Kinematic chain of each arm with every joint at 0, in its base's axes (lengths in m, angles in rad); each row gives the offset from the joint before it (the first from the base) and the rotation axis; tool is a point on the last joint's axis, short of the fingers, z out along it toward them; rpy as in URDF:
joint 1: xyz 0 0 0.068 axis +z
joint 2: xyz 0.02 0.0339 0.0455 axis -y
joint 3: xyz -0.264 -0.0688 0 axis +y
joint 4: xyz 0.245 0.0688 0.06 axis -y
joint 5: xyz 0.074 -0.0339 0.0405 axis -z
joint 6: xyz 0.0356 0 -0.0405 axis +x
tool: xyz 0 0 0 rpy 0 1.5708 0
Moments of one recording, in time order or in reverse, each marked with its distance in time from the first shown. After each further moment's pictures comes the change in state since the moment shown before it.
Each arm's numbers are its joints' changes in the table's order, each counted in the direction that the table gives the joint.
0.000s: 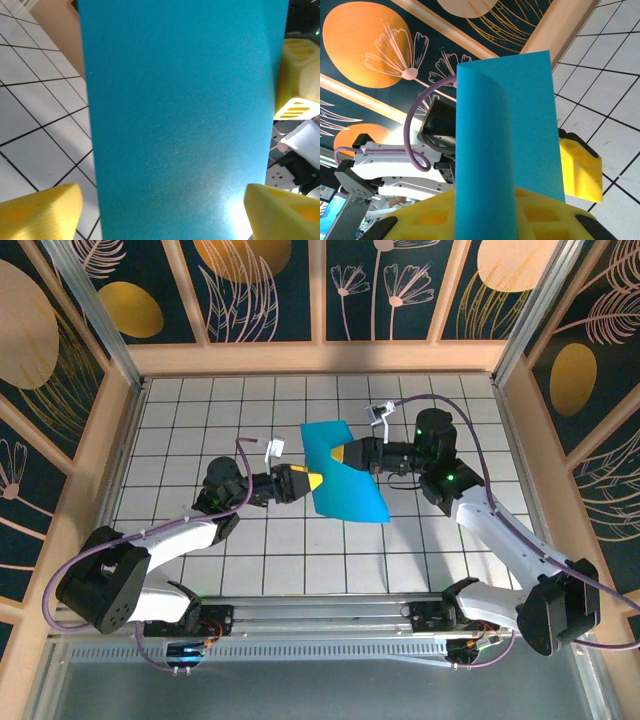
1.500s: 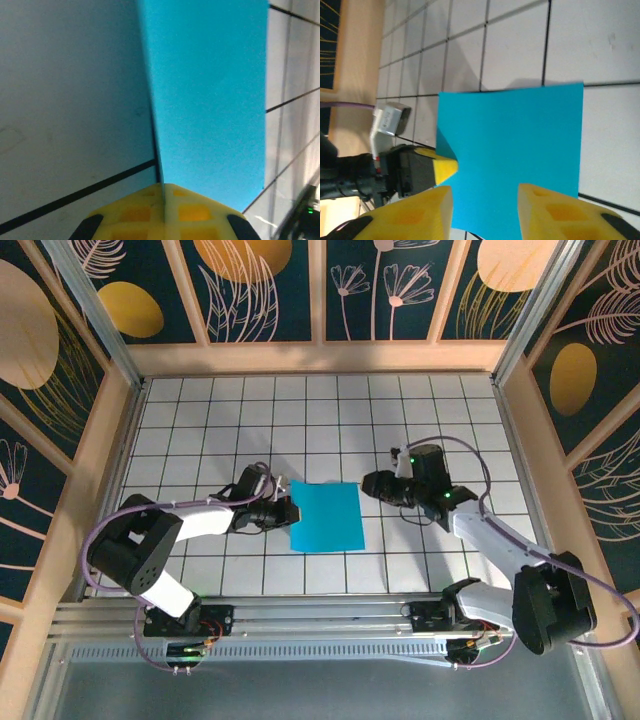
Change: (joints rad) left arm 0.000 -0.232 -0.076 -0.867 -0.356 0.240; right arm -0.074 -0.022 0.282 -0.260 0.447 -0.133
